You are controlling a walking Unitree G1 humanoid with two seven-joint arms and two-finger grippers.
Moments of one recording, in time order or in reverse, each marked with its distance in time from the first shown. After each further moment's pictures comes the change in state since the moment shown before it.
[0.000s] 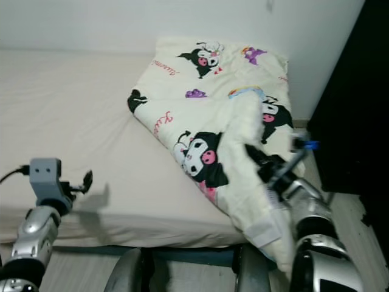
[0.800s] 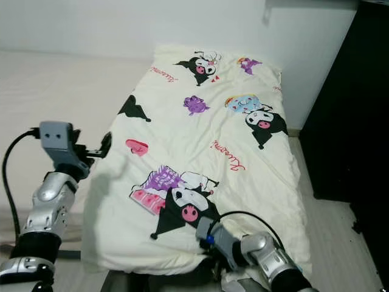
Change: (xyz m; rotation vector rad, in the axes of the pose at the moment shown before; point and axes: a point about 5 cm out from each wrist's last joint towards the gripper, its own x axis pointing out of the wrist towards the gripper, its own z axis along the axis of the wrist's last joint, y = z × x) left arm 0.020 -0.050 0.054 -0.048 -0.204 -0.207; right arm -0.025 0.051 -0.138 -0.454 0.906 0.276
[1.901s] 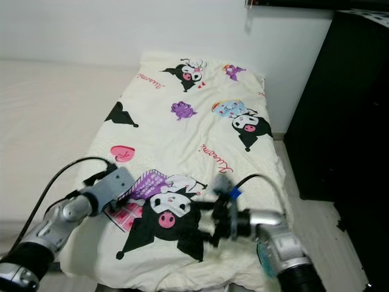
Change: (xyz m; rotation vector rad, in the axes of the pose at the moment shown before) left arm -0.042 -0.017 -0.081 0.762 0.541 -0.451; right arm -0.064 -0.022 0.076 0.182 -0.604 -0.073
